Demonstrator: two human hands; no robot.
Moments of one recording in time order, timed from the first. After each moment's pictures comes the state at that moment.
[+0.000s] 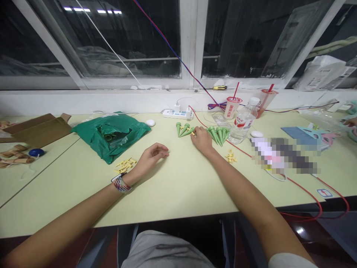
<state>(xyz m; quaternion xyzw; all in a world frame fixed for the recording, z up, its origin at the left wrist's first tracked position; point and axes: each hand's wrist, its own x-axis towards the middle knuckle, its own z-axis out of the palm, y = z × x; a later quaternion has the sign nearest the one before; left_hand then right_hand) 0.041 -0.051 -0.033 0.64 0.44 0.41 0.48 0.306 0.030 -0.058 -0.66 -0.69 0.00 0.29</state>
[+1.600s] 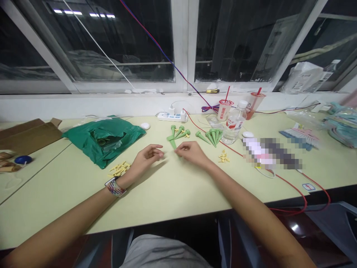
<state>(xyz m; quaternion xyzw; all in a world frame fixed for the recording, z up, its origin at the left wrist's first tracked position) 0.039 -0.050 -0.029 0.63 0.40 0.43 0.50 0.287 -0.058 -0.008 -0.49 -0.63 0.46 0.40</state>
